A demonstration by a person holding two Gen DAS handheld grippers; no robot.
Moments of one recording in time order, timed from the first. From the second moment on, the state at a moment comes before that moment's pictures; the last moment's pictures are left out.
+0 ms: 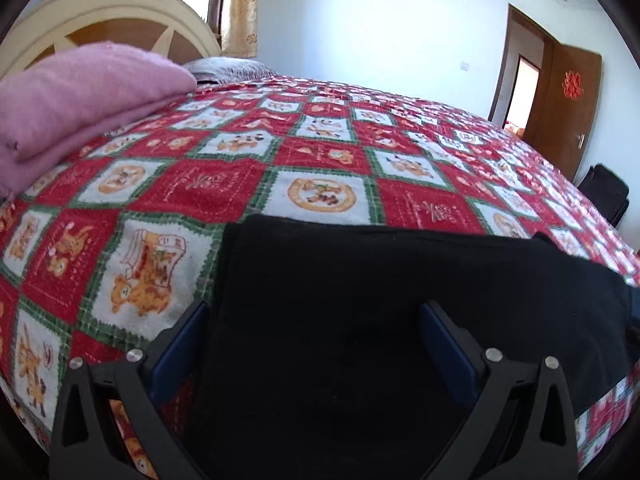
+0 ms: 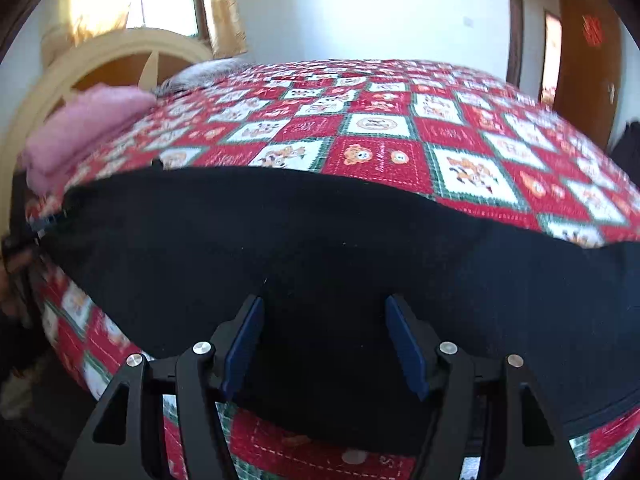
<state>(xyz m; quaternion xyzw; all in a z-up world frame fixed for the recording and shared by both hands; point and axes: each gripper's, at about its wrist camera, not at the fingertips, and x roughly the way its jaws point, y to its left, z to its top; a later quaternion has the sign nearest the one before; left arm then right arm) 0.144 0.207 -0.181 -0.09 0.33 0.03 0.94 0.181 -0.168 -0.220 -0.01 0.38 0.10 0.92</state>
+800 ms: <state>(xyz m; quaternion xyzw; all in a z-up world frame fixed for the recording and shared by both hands) 0.130 0.180 -0.153 -0.08 0.31 0.07 0.94 0.170 -0.529 -0.146 0.28 0.39 -0.11 0.87</state>
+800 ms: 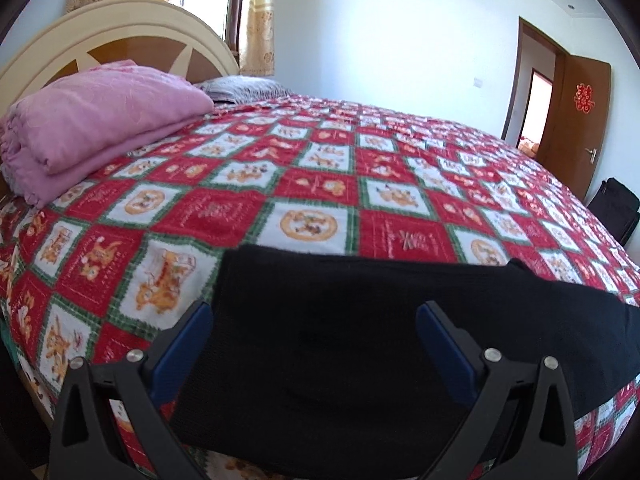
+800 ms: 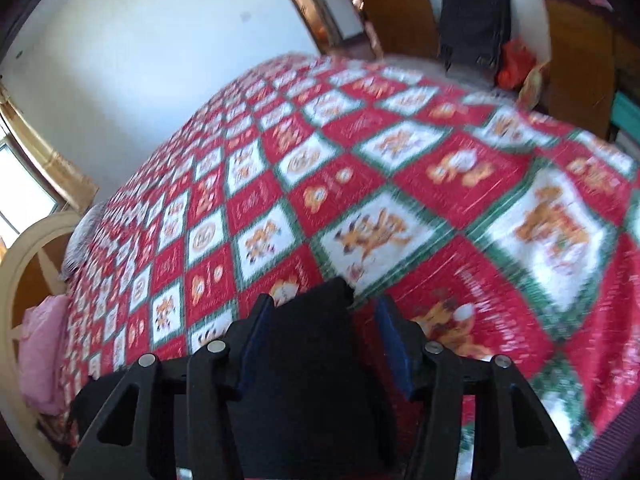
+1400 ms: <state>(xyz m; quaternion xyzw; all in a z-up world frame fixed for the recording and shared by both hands) 0.127 0.180 -0.163 -0.07 0.32 0.08 0.94 0.126 -0.549 -0.148 0.33 0.31 -0.14 0.88</state>
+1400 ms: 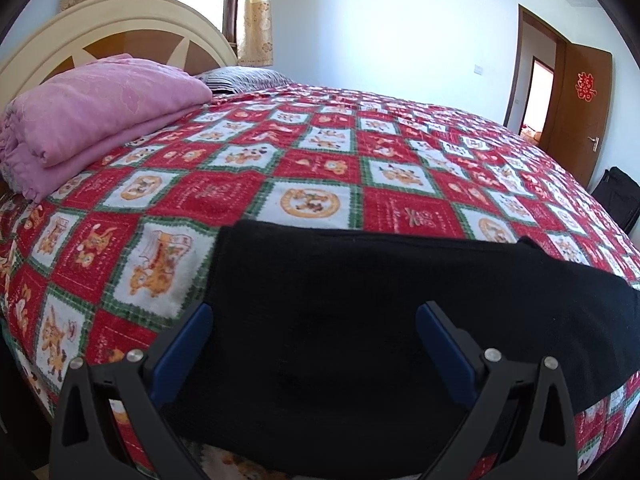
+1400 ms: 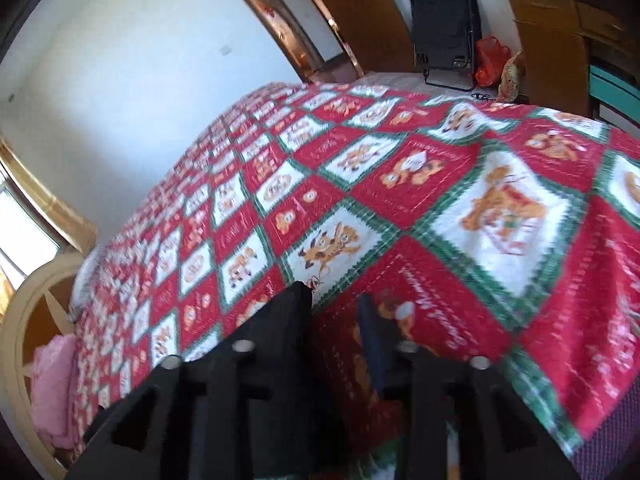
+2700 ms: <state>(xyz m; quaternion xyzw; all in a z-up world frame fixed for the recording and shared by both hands) 0.129 0.220 -0.188 -0.11 0.30 0.10 0.94 0.132 -0.527 -0.158 0.25 0.41 -0.08 0.87</state>
